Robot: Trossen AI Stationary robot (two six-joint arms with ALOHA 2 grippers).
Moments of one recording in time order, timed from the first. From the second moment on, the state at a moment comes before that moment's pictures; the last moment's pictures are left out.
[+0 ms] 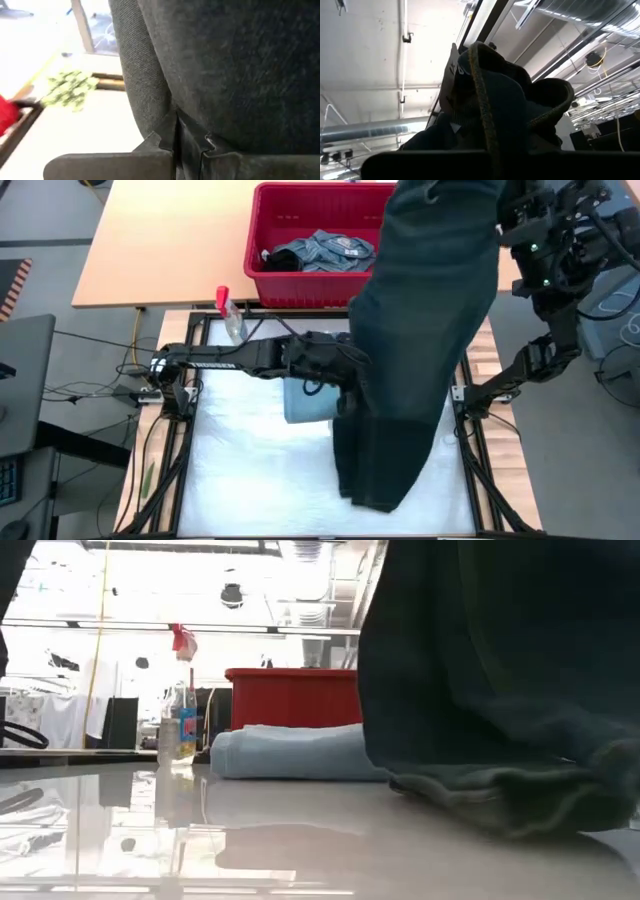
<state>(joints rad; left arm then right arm) -0.03 1.83 1.92 -0.45 -0.05 -0.11 -0.14 1.44 2.36 -0.01 0.37 0.00</state>
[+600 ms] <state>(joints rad) 0.18 1.46 1.65 -0.38 -0.14 -0.08 0.04 1.34 2.35 -0.34 0.35 -0.04</state>
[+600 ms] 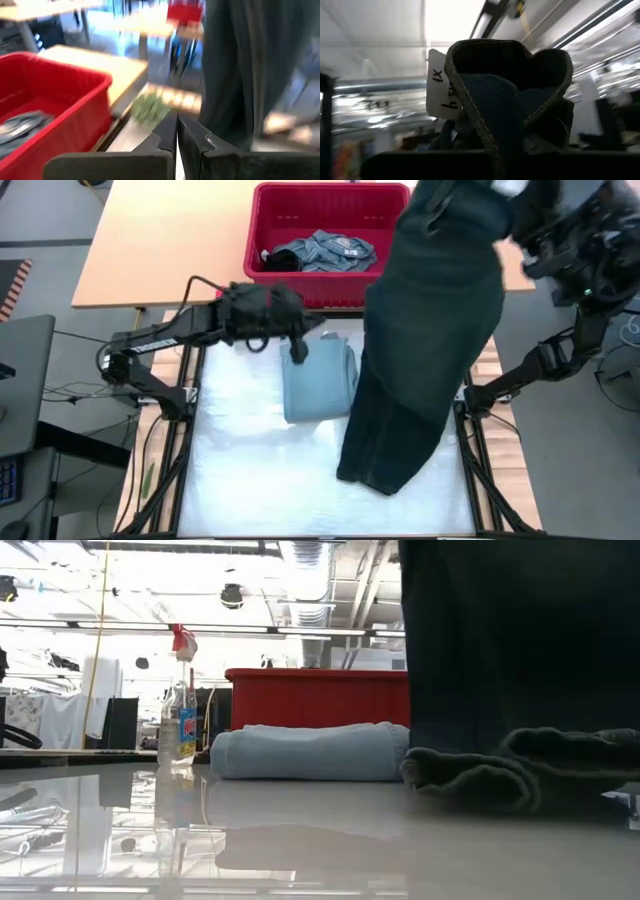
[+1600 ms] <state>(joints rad) 0.04 1.89 1.45 0.70 0.09 -0.46 0.06 1.62 2.35 0.32 0.25 0.09</state>
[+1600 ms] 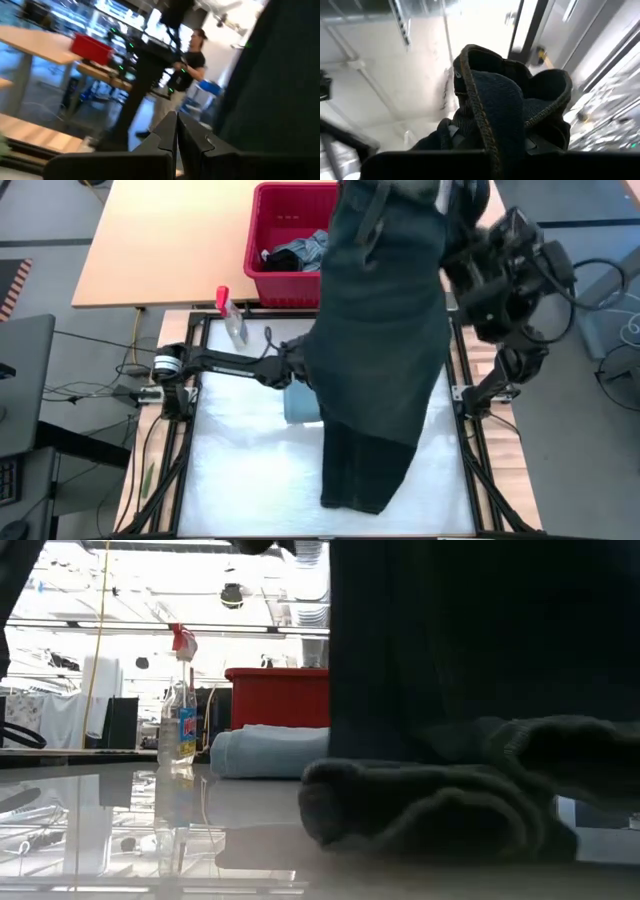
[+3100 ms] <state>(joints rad) -0.05 1.90 1.75 0.84 0.68 -0.50 -0.46 1.54 2.36 -0.66 0.34 0.05</state>
